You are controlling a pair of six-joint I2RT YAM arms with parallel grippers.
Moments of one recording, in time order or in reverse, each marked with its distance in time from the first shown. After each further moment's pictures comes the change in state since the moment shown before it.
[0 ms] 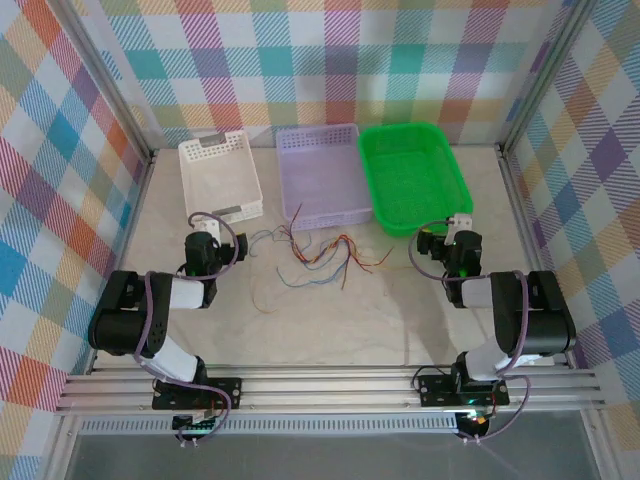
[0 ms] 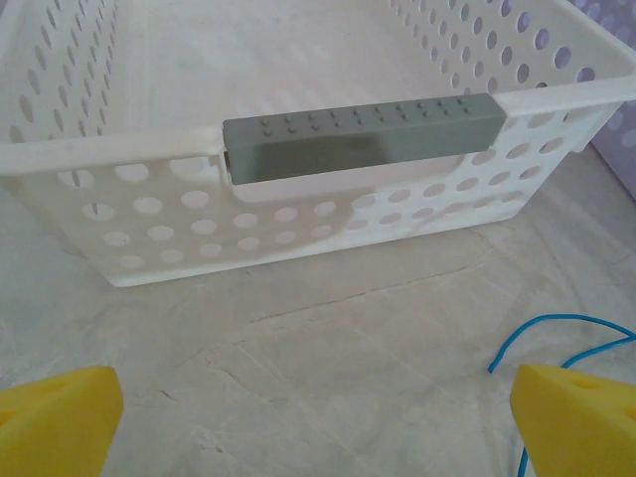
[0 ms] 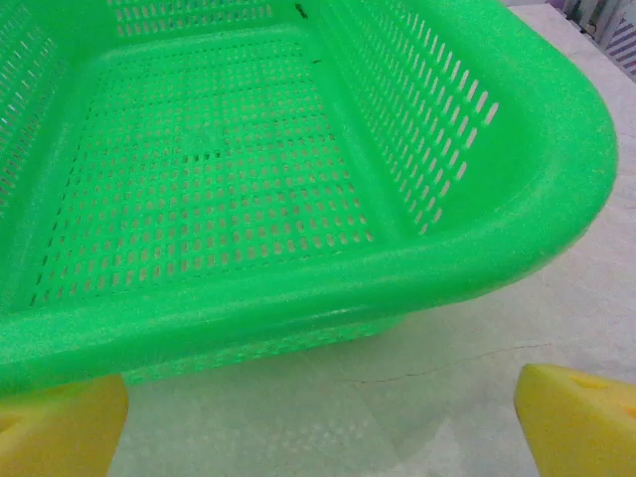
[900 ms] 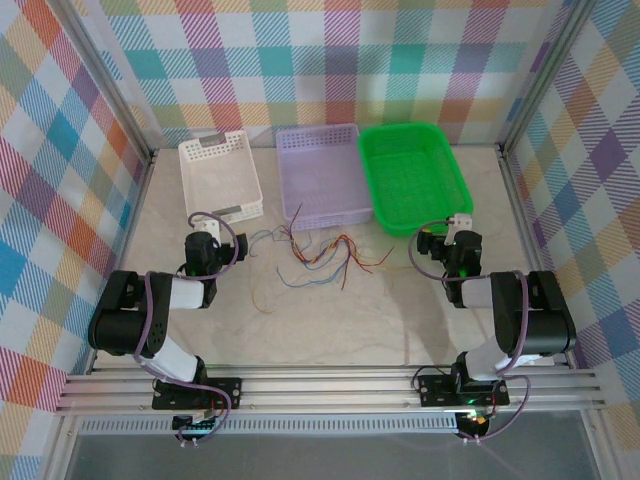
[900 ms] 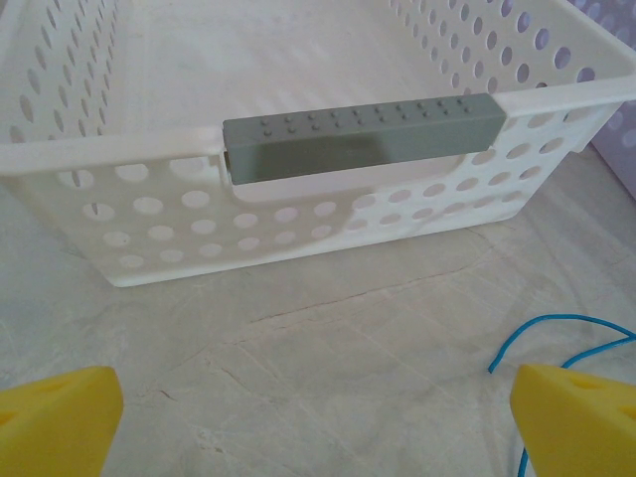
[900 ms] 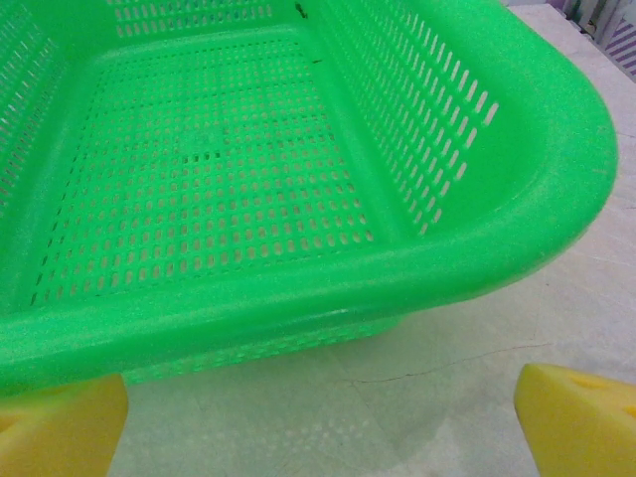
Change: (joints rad) left arm 0.000 0.000 0.000 0.000 0.000 0.000; right arm 0.000 -0.002 0.000 -0.003 0.000 0.000
